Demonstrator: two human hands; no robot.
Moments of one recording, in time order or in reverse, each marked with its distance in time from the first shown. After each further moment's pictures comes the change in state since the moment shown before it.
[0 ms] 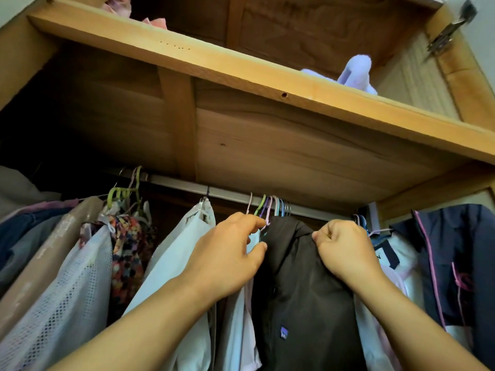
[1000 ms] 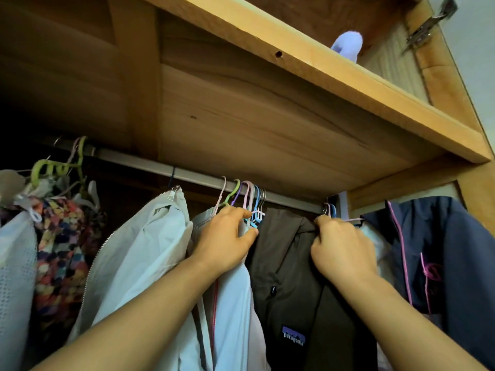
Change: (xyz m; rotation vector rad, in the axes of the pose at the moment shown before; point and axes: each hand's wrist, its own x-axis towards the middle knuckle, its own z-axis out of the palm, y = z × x) left_hand 0.048 -0.035 0.085 -0.185 -0.017 -0.111; right_hand 0.007 0.025 0.006 -0.593 0.055 -0.079
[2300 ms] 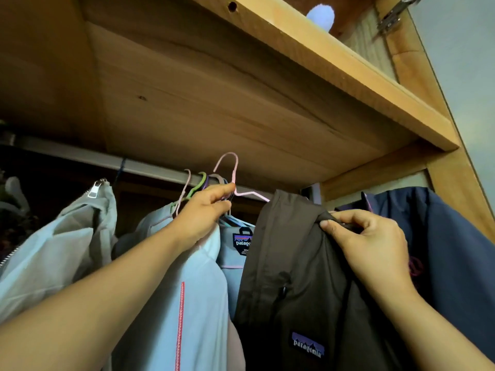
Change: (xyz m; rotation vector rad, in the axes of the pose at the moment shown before) left_hand 0.067 -0.017 0.040 -0.633 -0.164 -0.046; right_hand -0.002 0.064 -0.003 0.559 0.261 0.281
